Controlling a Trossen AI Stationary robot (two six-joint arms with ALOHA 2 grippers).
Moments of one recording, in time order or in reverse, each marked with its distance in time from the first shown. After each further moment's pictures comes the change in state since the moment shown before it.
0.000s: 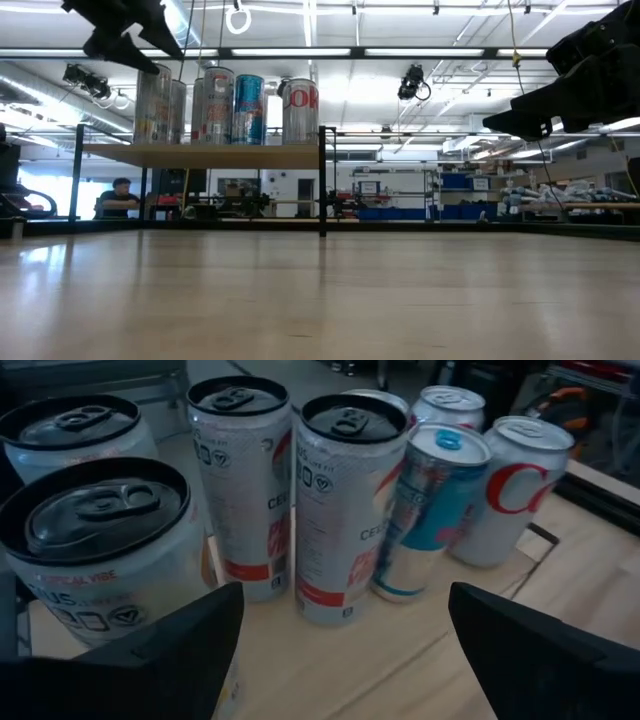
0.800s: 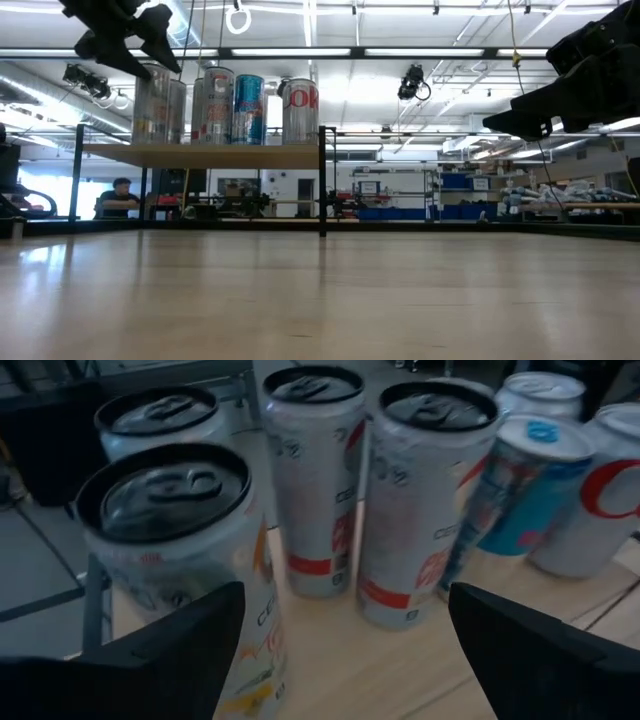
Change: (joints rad) left arm -0.001 0.046 0.000 -0.054 -0.157 -0.066; right arm 0.000 0.000 0.000 0.000 0.000 0.000
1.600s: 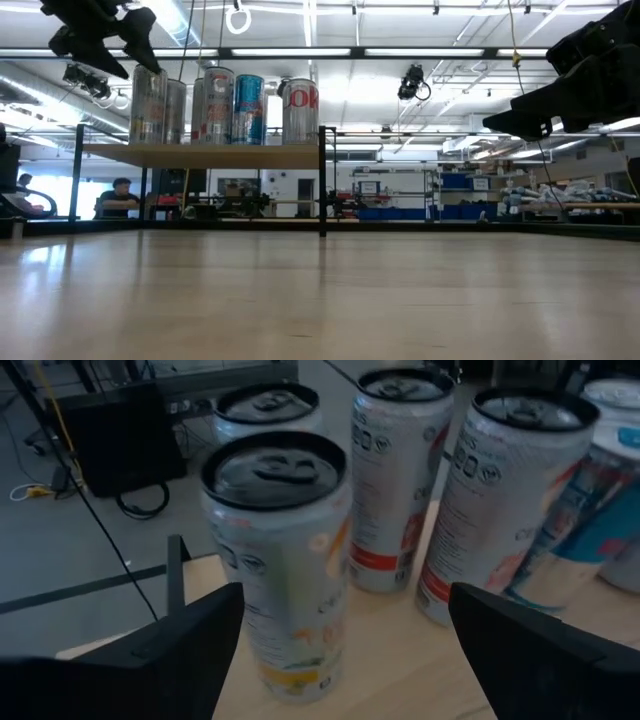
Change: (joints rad) left arm 0.000 -0.066 0.000 -0.134 -0.097 -0.080; right arm 0.000 0.000 0.000 0.000 0.000 0.000
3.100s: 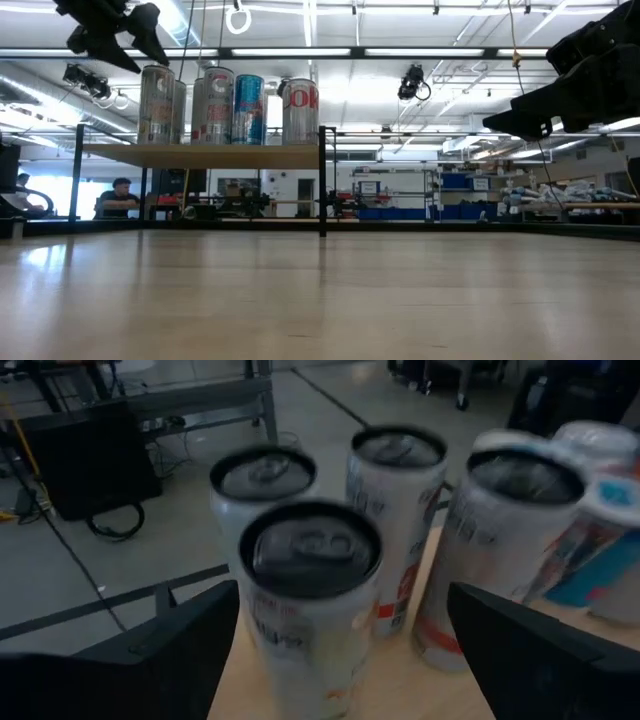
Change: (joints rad) left arm 0.359 -0.029 0.011 0.219 0.354 0.342; right arm 0.000 0.000 0.000 0.000 0.000 0.000
